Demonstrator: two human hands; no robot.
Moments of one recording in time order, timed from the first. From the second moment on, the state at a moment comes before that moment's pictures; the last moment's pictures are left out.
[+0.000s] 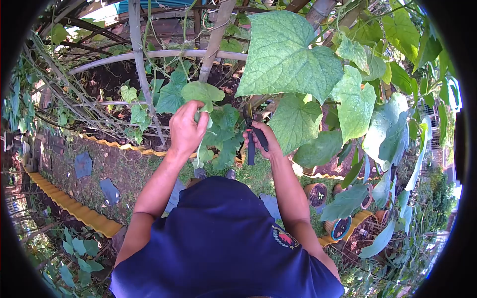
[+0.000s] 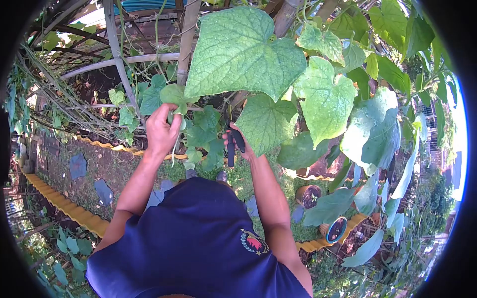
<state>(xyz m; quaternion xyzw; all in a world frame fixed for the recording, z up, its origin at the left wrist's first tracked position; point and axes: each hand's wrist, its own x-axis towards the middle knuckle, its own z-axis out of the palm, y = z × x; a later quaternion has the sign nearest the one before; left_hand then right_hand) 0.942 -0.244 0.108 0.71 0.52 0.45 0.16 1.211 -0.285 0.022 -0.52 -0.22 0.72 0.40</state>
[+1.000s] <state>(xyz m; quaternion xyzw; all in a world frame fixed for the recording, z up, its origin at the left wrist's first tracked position) 0.891 -0.279 0.083 0.59 0.73 0.33 0.11 1.131 -0.254 0.030 -0.42 -0.27 0.82 0.29</state>
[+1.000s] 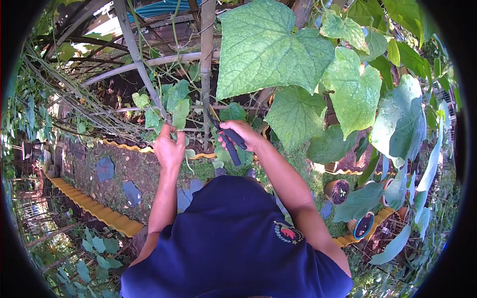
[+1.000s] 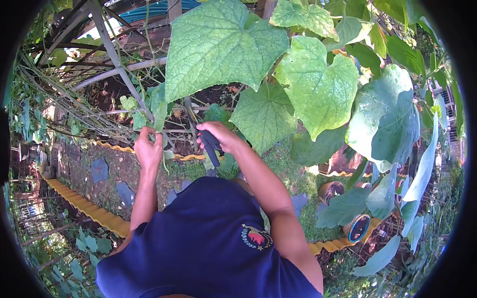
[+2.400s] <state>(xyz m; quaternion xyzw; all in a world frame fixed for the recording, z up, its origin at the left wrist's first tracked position) 1.059 -0.102 -0.016 0.45 0.54 0.47 0.53 1.244 -0.443 -0.025 -0.55 -0.05 0.76 0.35</state>
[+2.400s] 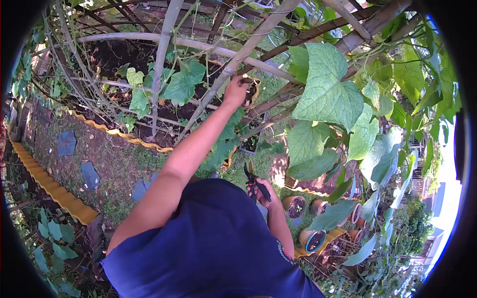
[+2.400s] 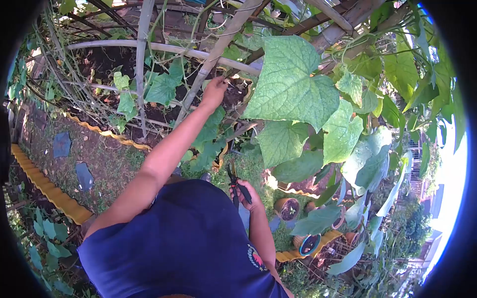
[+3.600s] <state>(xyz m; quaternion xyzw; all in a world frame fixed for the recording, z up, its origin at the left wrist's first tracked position) 0.867 -0.624 -0.210 0.24 0.64 0.00 0.73 1.336 -0.562 -0.051 -0.33 0.00 0.86 0.39</state>
